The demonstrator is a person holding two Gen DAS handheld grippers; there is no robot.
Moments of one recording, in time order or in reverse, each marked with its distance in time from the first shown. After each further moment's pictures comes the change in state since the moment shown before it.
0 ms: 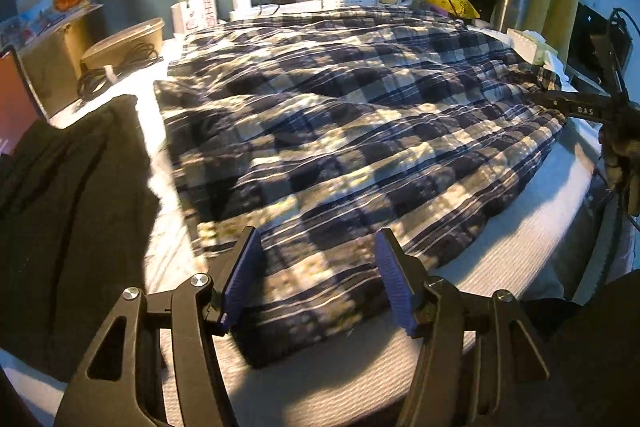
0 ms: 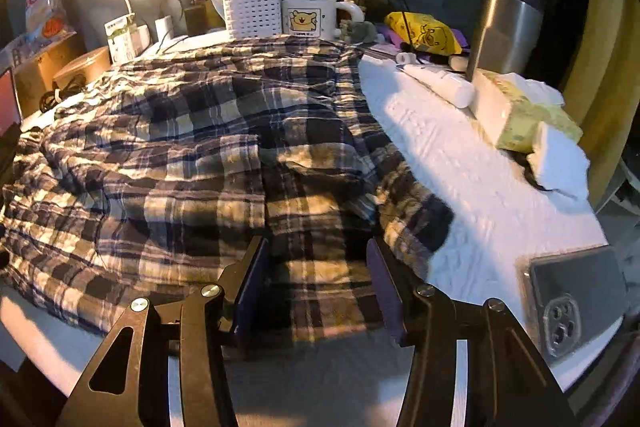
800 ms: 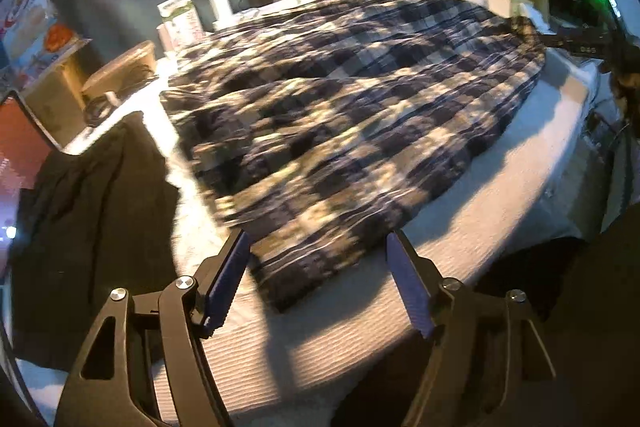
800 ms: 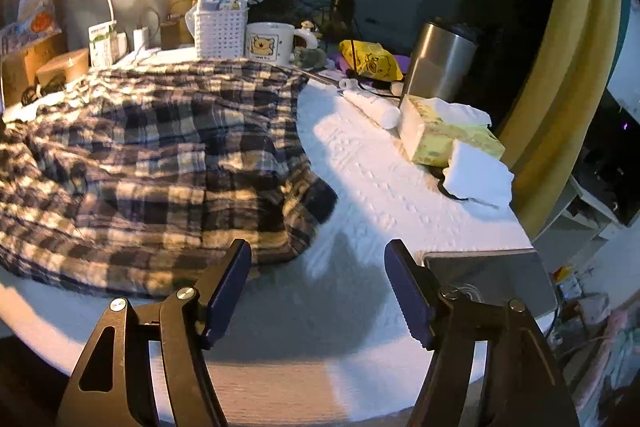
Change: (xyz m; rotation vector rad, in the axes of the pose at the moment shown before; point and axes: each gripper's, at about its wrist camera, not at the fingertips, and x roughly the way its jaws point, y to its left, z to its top) left arm -0.021 -0.009 -0.017 0.185 0.034 0.066; right arm -0.047 -0.028 -0.014 -0.044 -0.068 -0.169
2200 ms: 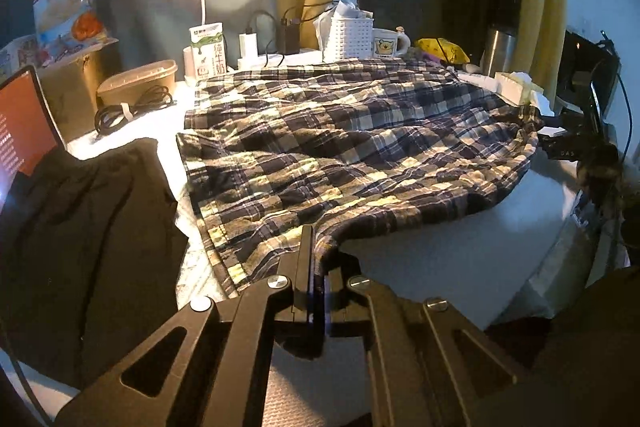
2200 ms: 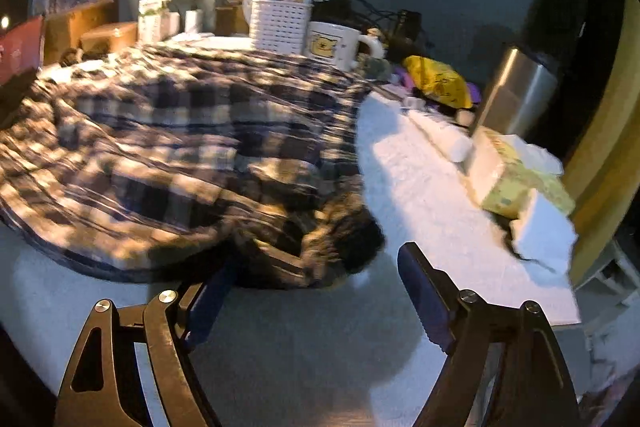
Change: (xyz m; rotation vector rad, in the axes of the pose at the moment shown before) left arm -0.013 0.016 0.021 -0.210 -0.182 -0.084; right arm 0.043 0.018 0.013 -0.138 -0.056 0.188
